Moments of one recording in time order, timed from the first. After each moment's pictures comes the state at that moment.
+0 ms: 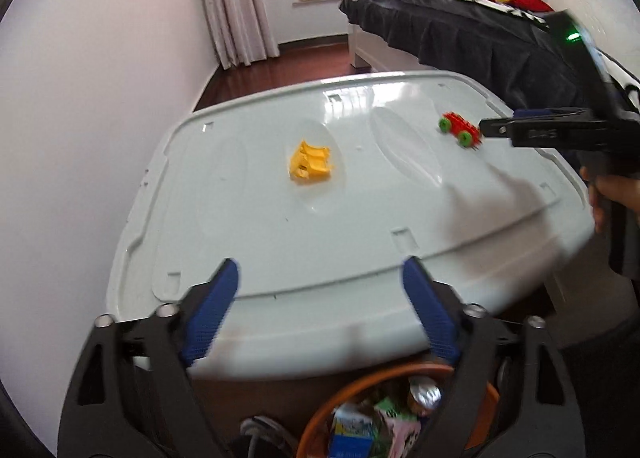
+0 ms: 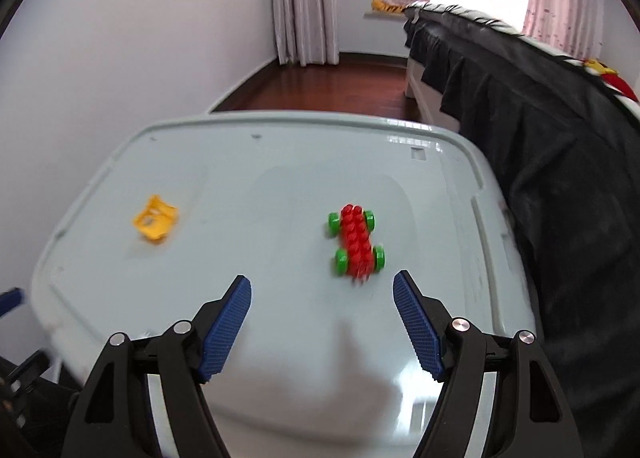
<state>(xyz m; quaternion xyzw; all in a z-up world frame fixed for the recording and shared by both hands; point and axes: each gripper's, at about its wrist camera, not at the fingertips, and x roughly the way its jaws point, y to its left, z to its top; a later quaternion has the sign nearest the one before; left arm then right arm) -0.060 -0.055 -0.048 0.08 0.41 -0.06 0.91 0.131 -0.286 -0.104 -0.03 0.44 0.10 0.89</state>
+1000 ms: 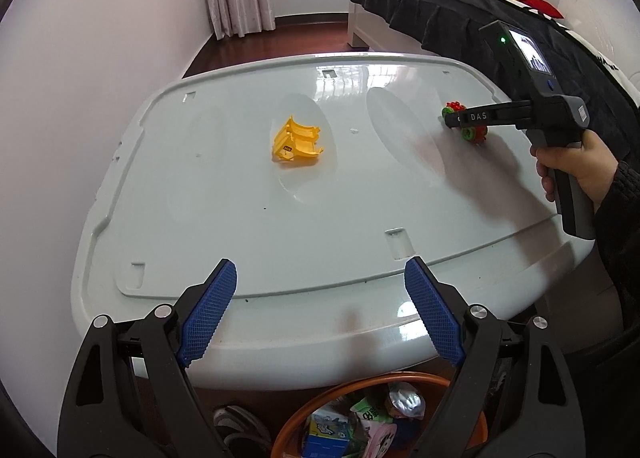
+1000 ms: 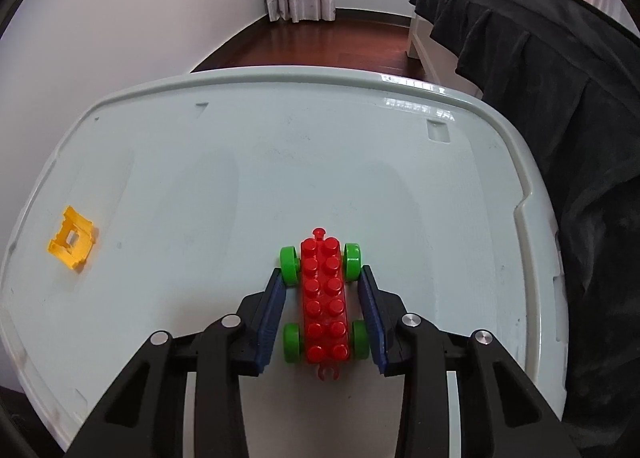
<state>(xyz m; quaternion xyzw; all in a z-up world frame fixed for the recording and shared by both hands) -0.034 -0.059 -0.066 0.04 0.46 -0.07 0.88 0.213 -0.289 -0.152 -0.04 0.50 0.09 0.86</state>
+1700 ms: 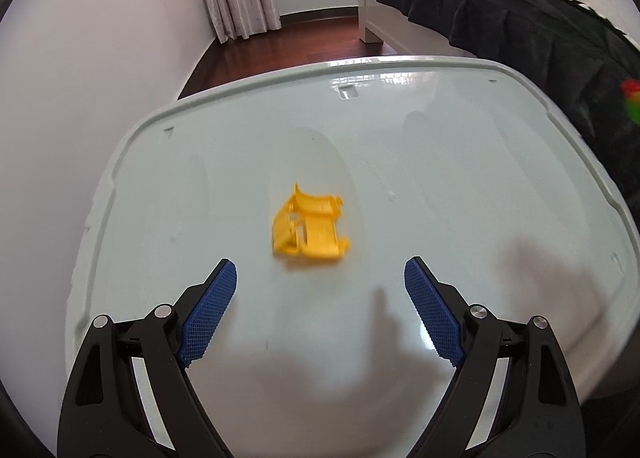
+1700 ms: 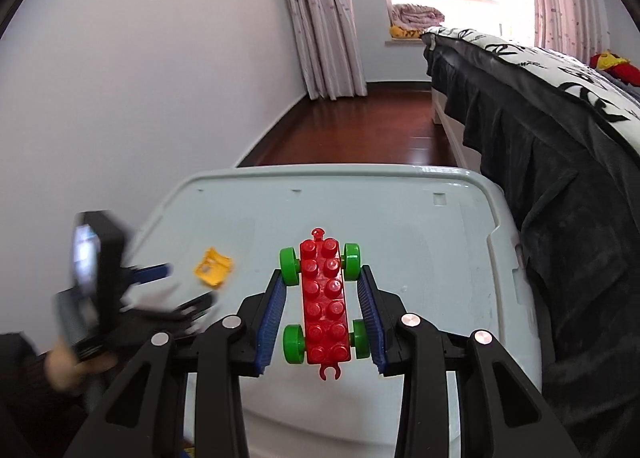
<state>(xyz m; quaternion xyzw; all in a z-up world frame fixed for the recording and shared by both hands) 0.089 -0.074 -0.095 0.08 0.46 -0.04 0.88 0.097 -0.303 -0.041 0.05 0.38 0.17 0.91</state>
